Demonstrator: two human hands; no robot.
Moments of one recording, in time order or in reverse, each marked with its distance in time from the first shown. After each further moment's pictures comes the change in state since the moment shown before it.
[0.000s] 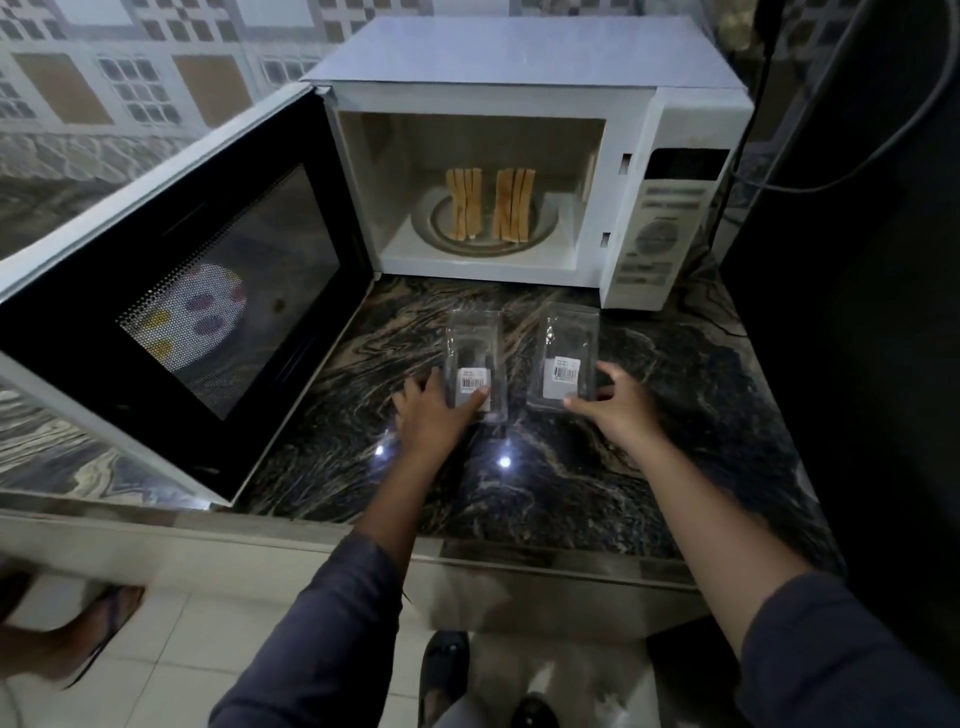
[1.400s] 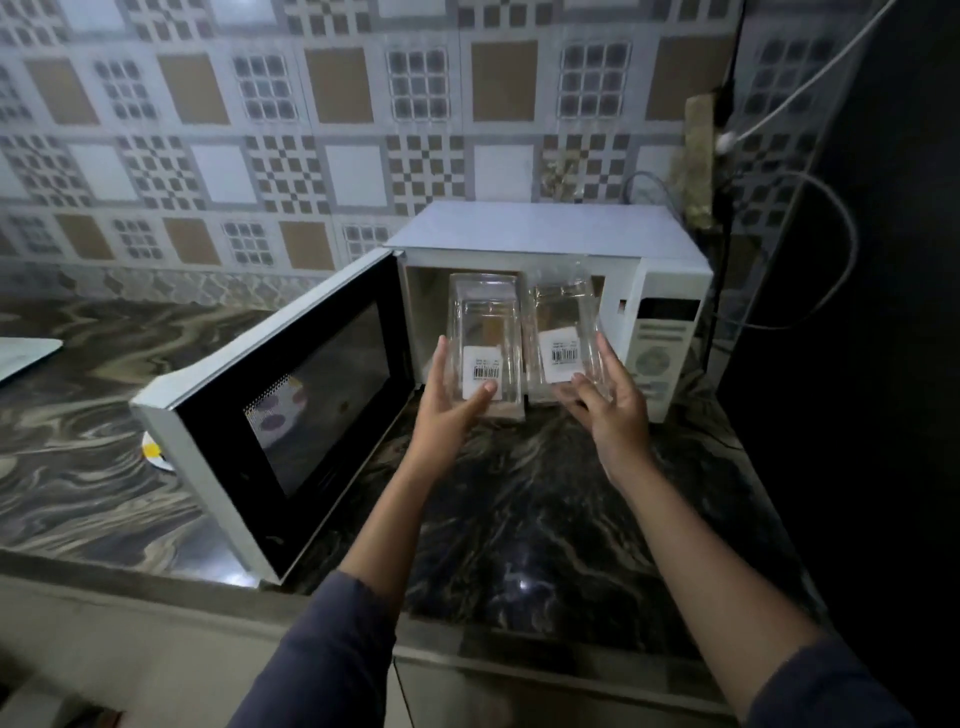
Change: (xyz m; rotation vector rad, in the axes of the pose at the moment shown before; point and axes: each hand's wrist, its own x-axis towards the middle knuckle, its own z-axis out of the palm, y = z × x) left_hand -0.016 0.062 -0.103 -1.028 -0.060 0.455; right_hand -0.054 -0.123 -0.011 0.714 0.027 -0.509
